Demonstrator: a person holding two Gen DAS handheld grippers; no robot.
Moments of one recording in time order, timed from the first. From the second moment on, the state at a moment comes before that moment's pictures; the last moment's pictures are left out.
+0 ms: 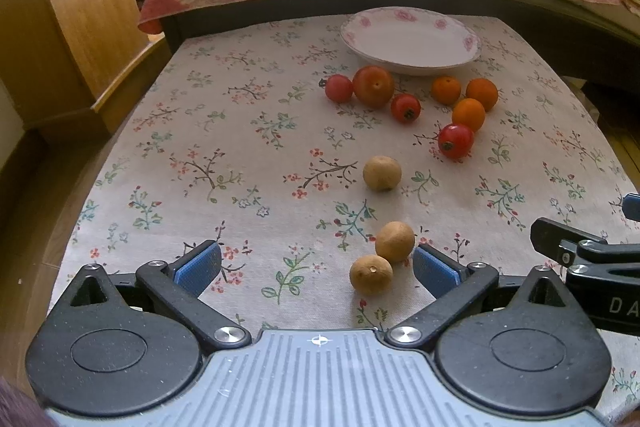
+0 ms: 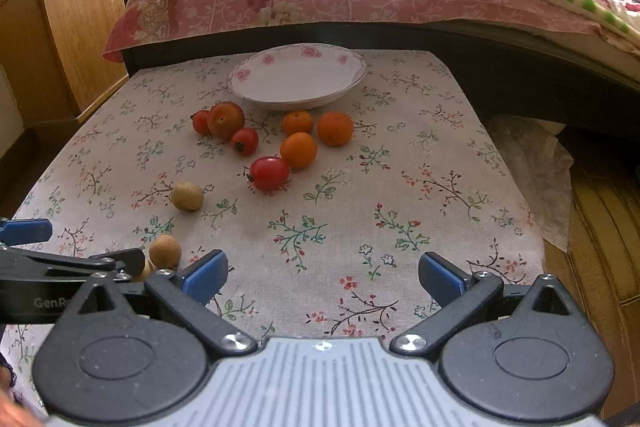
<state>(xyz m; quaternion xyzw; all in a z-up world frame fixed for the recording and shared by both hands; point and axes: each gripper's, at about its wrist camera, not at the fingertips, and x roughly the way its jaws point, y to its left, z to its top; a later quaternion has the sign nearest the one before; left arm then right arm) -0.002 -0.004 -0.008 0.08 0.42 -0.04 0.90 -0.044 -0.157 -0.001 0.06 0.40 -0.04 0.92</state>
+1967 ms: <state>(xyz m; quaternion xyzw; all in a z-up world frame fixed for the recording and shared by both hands) -0.006 -0.001 -0.018 0.09 0.44 -0.06 0.89 -0.036 -0.152 -0.005 0.05 0.41 -0.01 0.91</state>
